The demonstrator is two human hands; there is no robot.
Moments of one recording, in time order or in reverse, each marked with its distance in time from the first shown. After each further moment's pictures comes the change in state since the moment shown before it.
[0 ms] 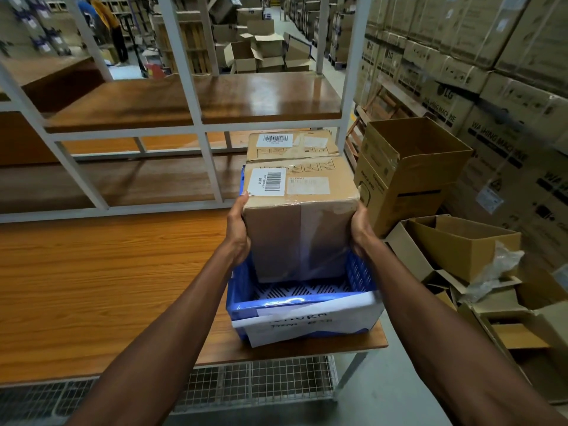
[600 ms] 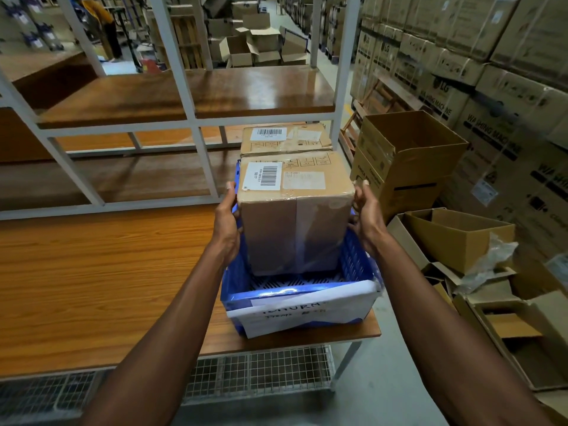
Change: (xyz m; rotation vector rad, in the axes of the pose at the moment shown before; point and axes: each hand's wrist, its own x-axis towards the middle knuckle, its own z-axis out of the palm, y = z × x) left_hand -0.024 0.009 0.004 0.148 0.100 0.070; right_hand -0.026 -0.015 -0.025 0.035 -0.004 -0.072
